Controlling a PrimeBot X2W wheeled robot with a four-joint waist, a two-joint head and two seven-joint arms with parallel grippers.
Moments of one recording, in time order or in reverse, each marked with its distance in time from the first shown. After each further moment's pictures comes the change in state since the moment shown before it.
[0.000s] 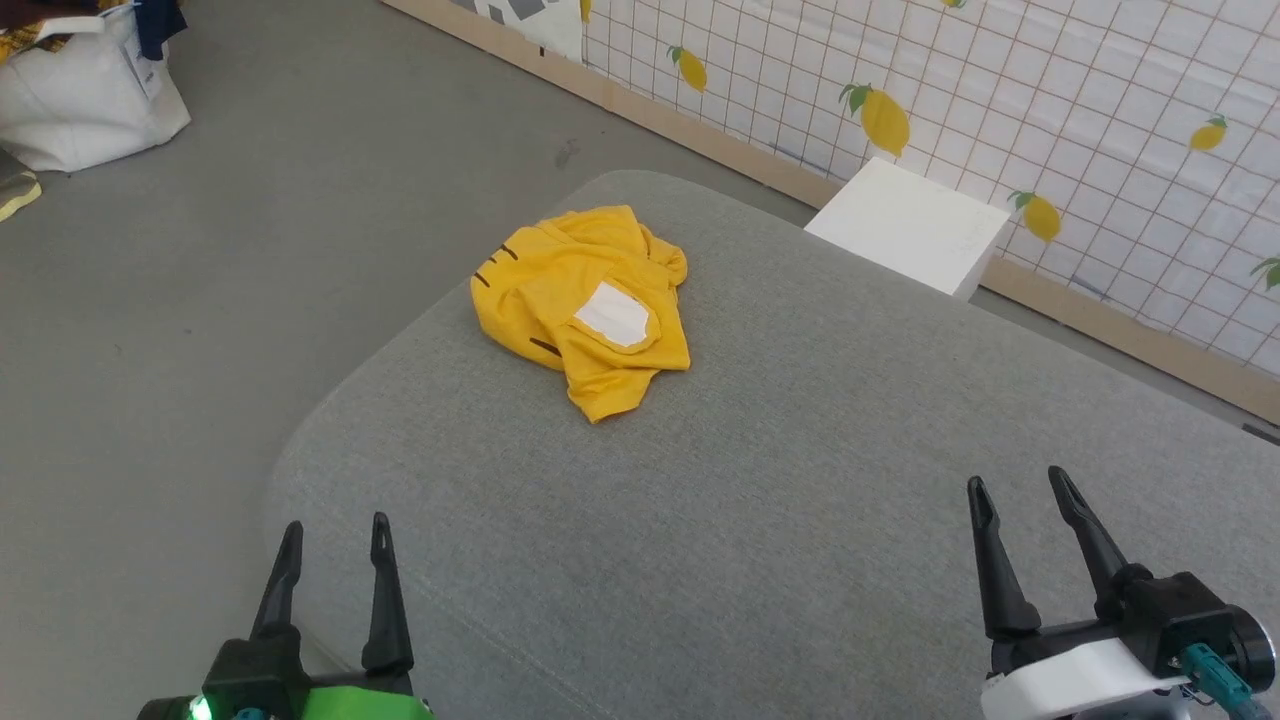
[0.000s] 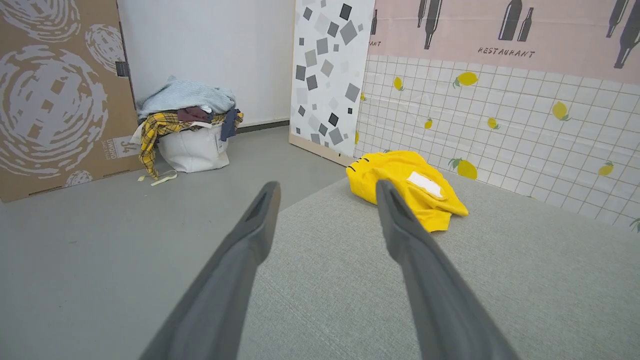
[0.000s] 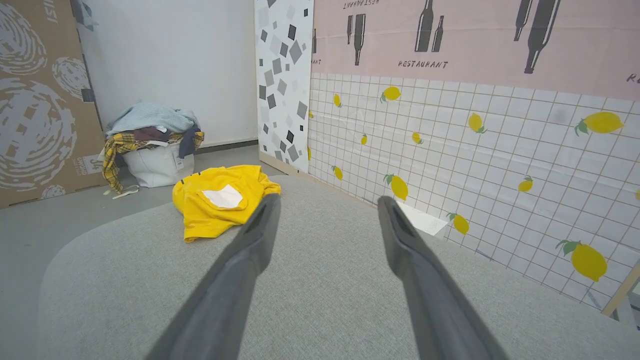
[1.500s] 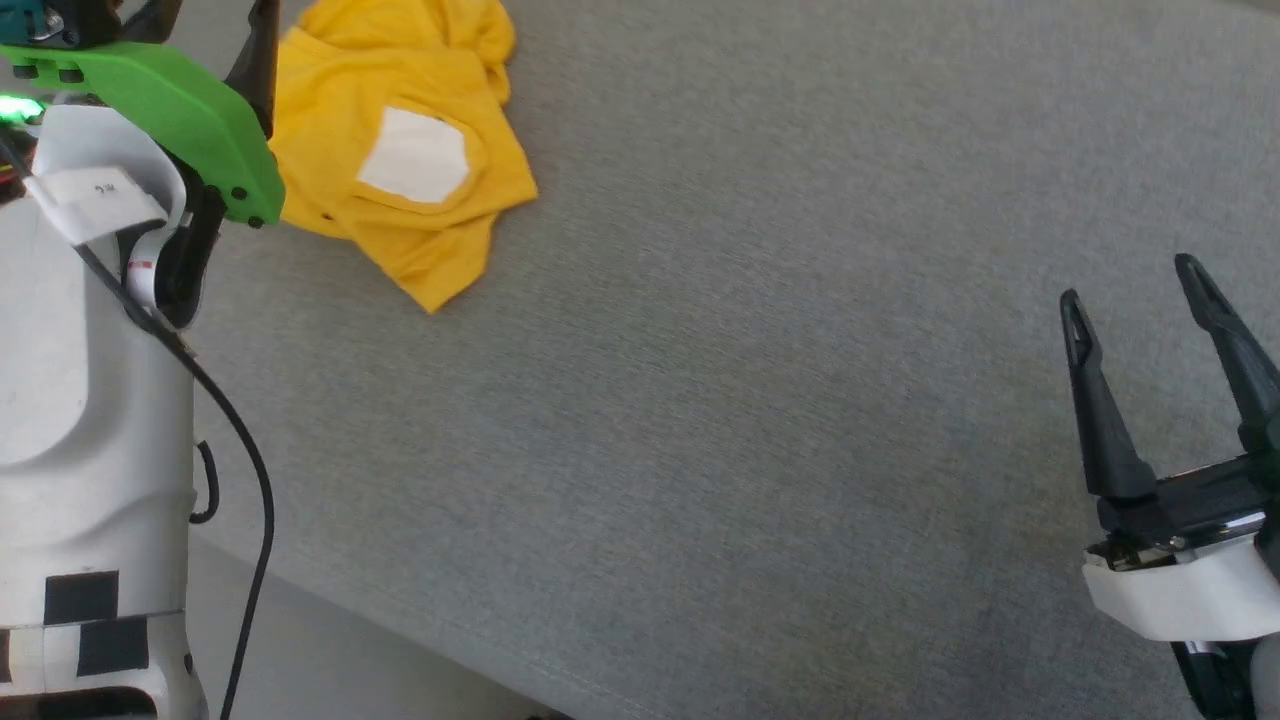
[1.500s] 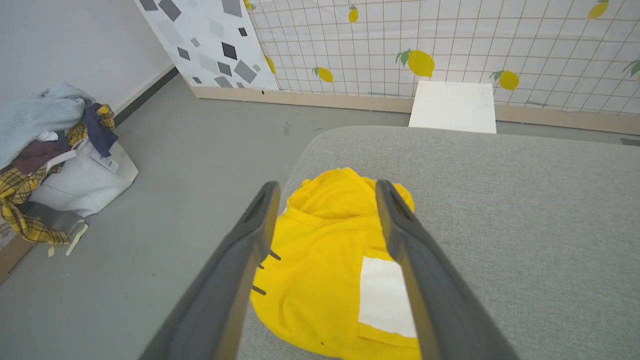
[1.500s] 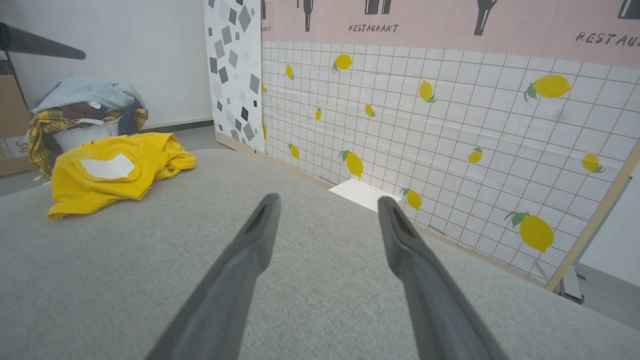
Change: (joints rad) left arm -1.005 0.255 -0.021 0.426 -0.188 -0.167 0.557; right arm -0.125 -0.177 0.017 -0.416 -0.081 0.000 0.130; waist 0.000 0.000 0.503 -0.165
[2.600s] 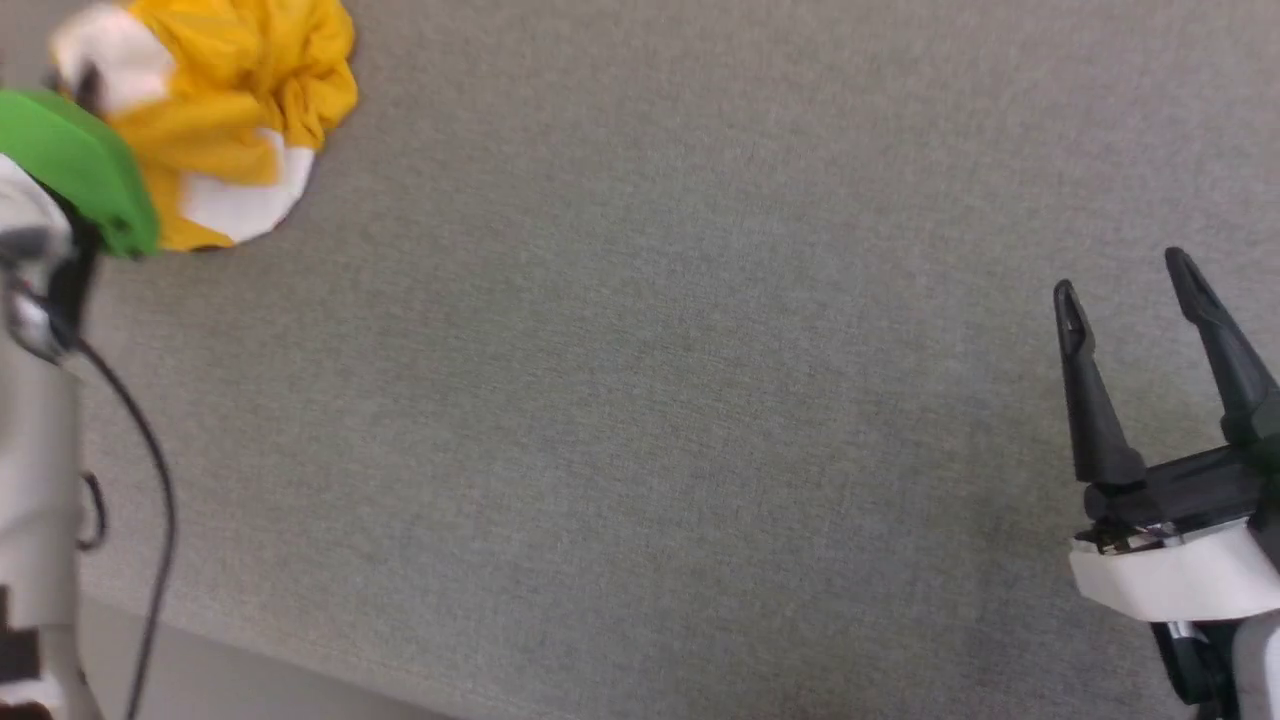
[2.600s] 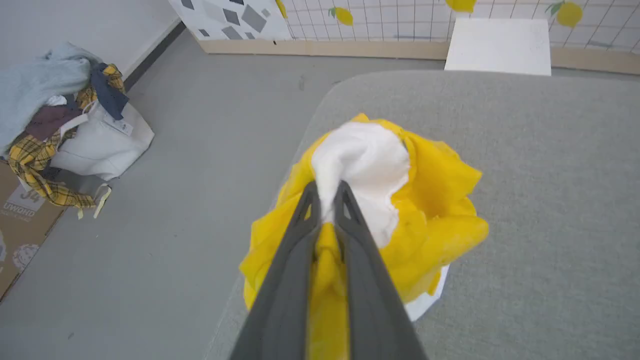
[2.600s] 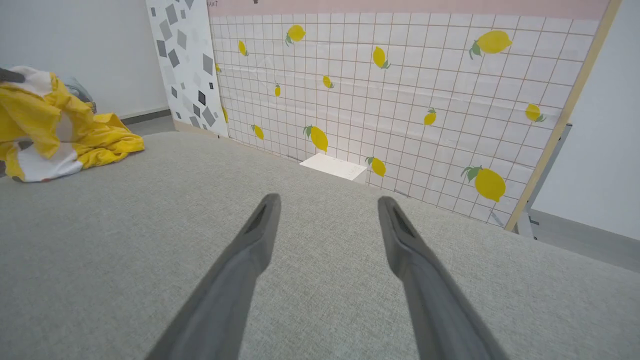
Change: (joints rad) left arm 0.022 0.130 0.025 0.112 0.003 0.069 0.044; right arm -0.027 0.015 0.001 0.051 0.046 0.000 -0.021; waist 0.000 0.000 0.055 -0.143
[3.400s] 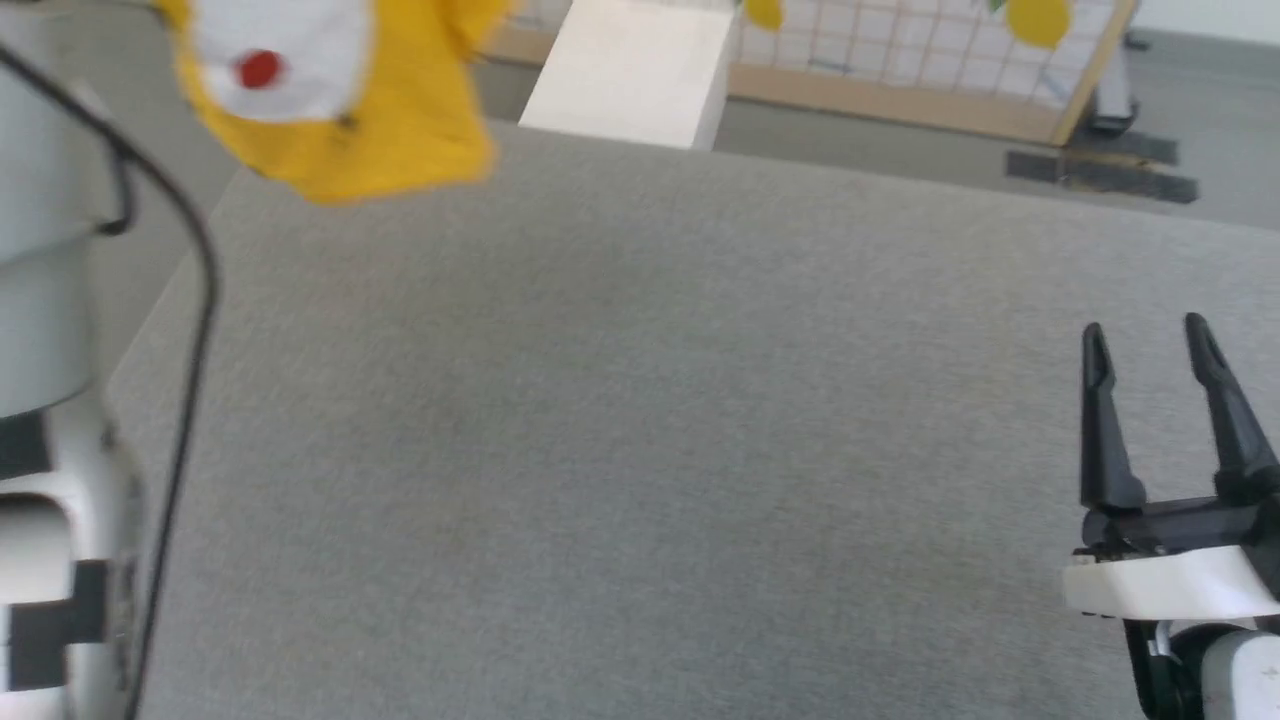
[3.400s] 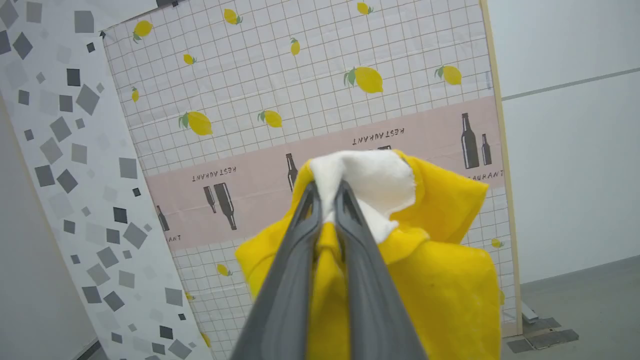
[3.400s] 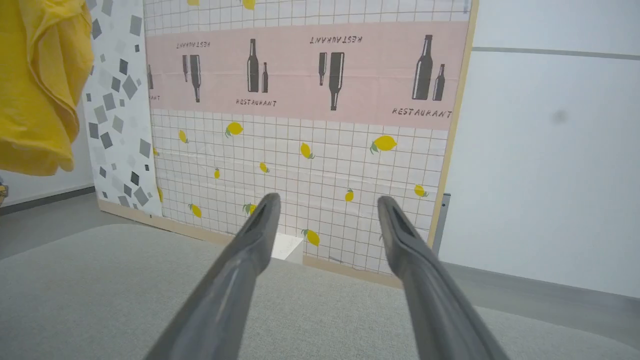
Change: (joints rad) left arm -0.490 -0.109 -0.171 -0.219 -0.069 -0.063 0.070; right arm 0.032 0.160 -0.123 0.161 -0.027 0.000 -0.092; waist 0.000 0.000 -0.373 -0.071
